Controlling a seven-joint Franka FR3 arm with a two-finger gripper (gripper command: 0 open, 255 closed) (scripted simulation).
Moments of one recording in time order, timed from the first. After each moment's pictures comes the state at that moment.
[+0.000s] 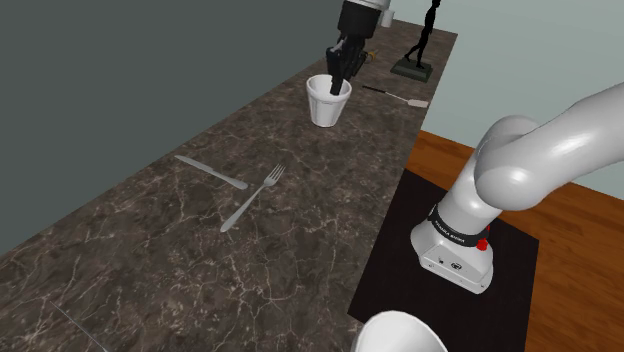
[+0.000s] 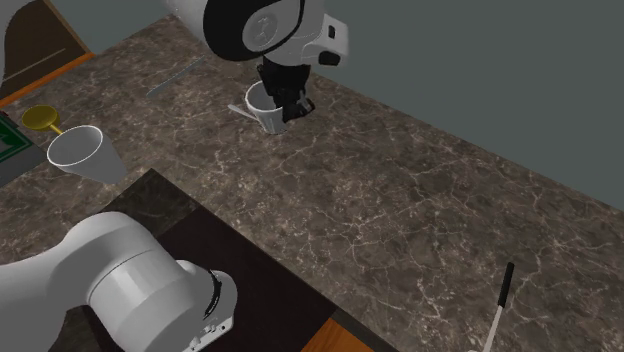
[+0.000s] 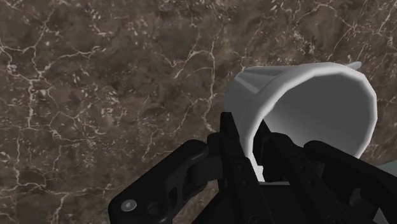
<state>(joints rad) 0.09 -0.59 -0.01 -2.43 0.20 1.86 0.06</state>
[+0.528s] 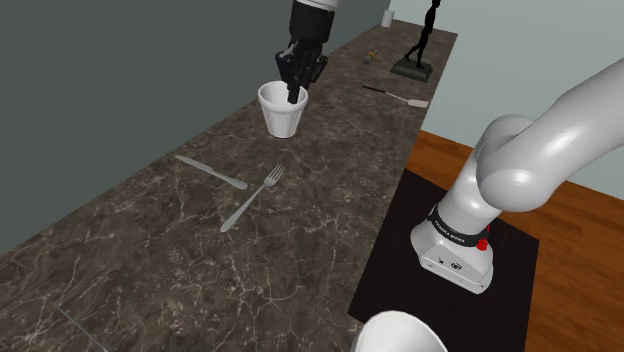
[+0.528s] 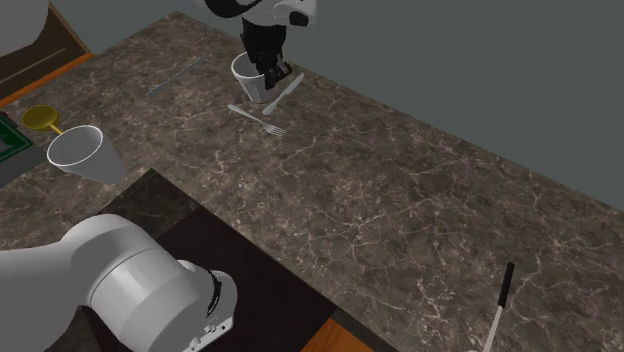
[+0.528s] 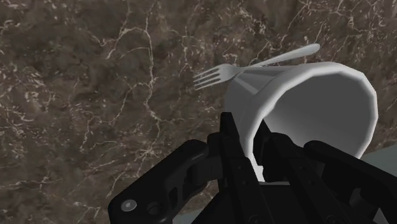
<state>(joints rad) 0.16 -0.41 0.13 -2.30 0.26 1.94 0.23</state>
